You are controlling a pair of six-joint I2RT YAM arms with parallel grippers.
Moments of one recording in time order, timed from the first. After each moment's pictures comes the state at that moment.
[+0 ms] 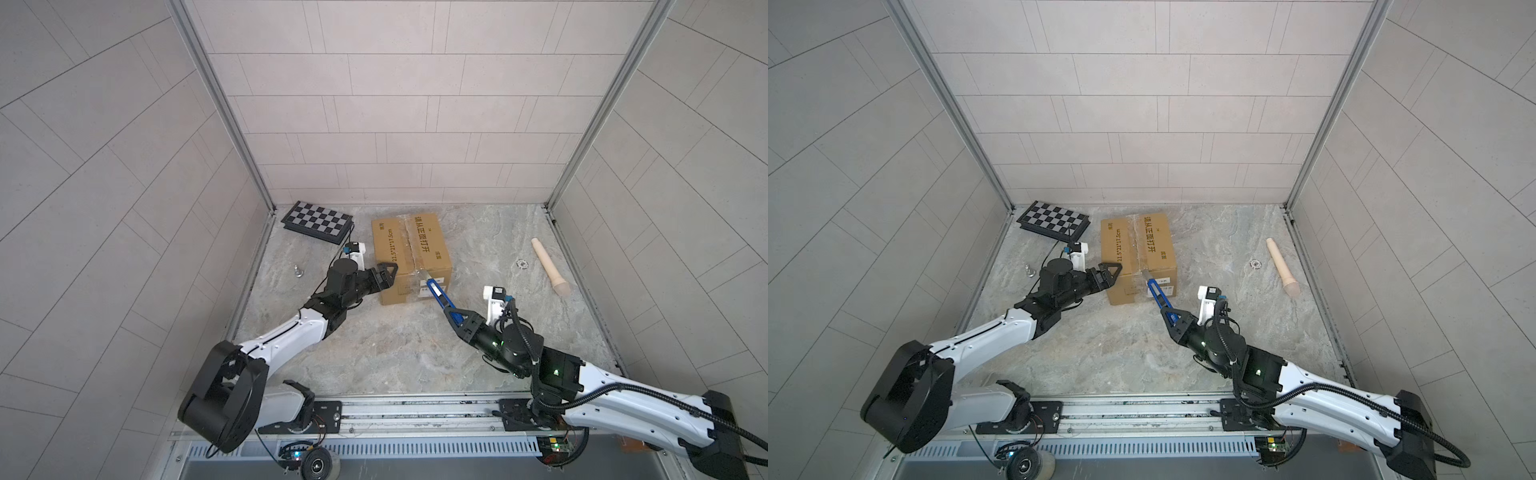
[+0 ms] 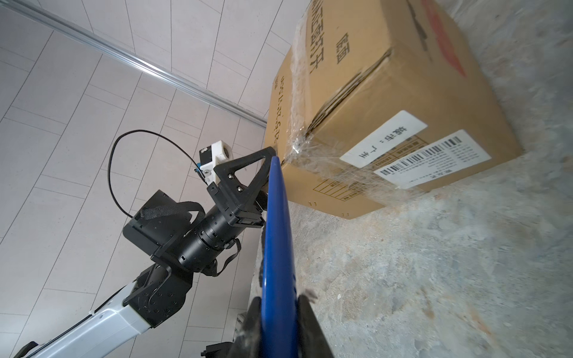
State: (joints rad) left arm -0.47 1.28 0.60 0.29 0.21 -0.74; right arm 1.07 0.62 0.40 0.01 0.35 1.21
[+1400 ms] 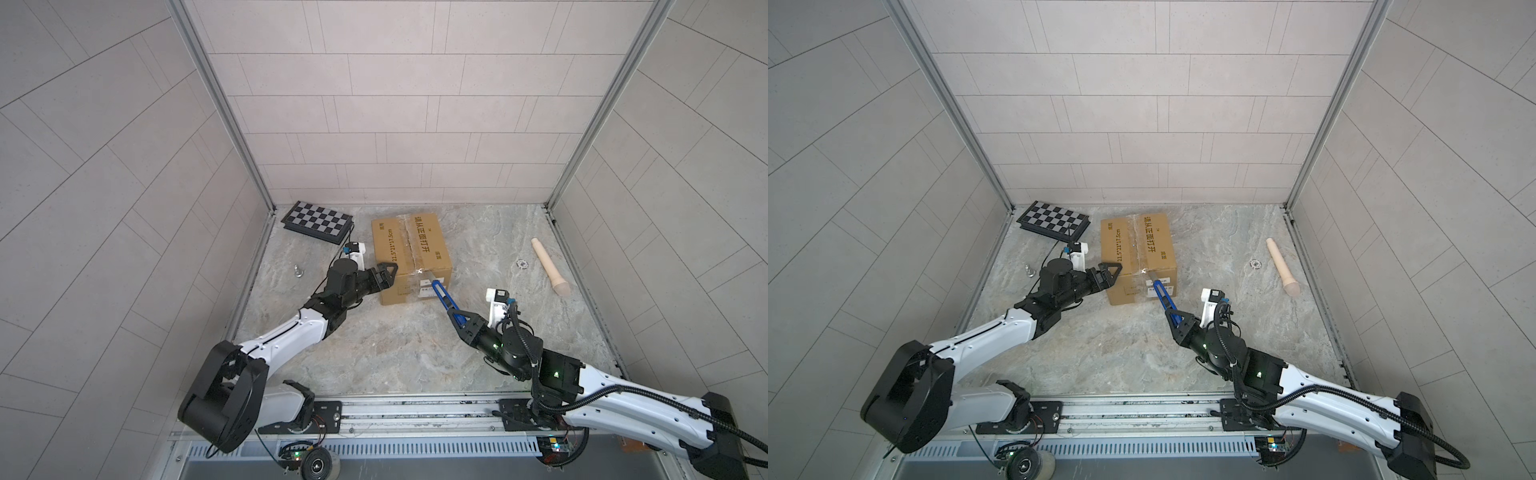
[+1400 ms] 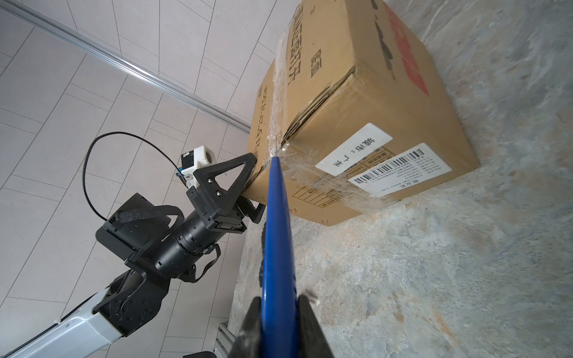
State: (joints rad) left arm -0.47 1.28 0.60 0.29 0.21 -0.74; right arm 1.07 0.64 0.36 0.05 0.39 1.18
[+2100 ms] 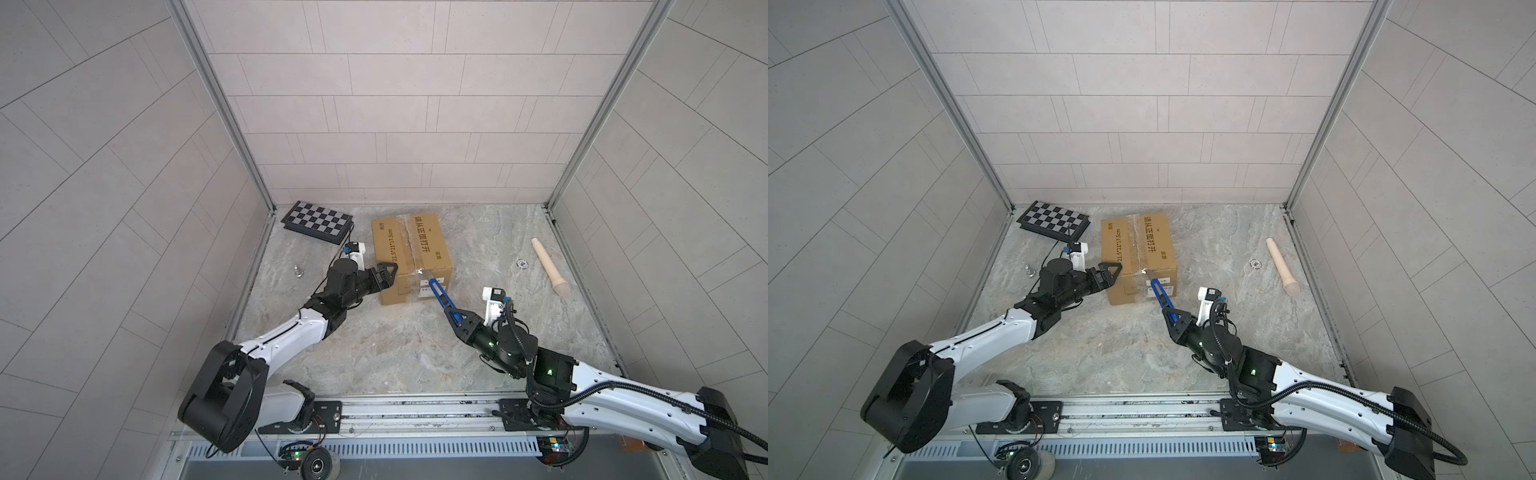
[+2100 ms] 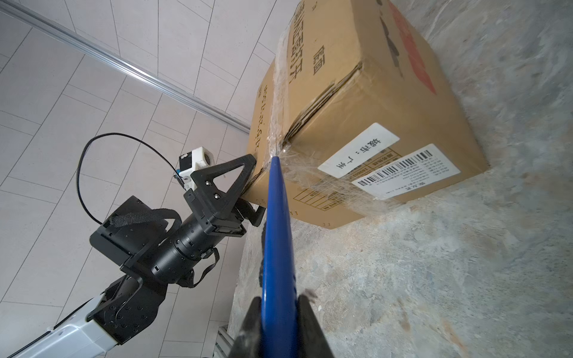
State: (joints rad) left arm -0.47 1.28 0.60 0.29 0.21 -0.75; right arm 1.06 0.69 0.36 0.12 0.38 1.18
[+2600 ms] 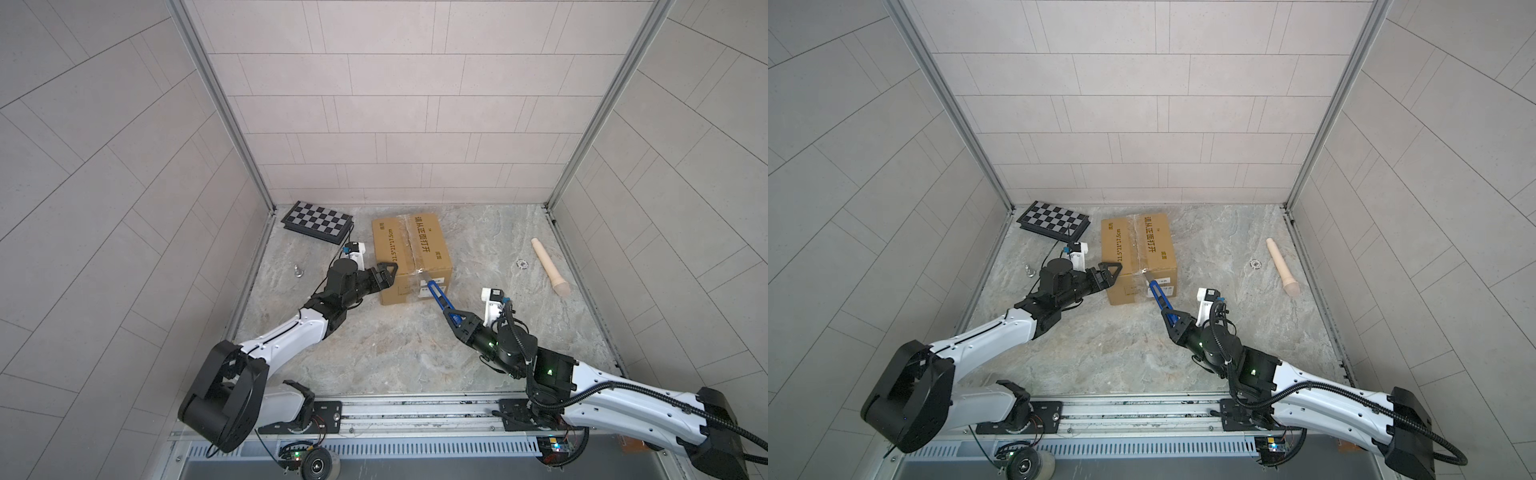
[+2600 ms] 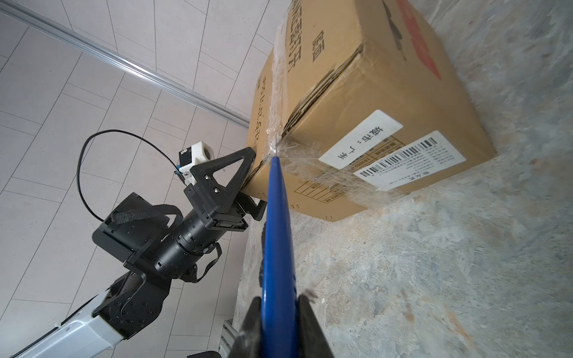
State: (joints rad) left arm -0.47 1.29 0.60 0.30 0.21 -0.76; right arm 1.06 0.69 0.36 0.10 0.36 1.21
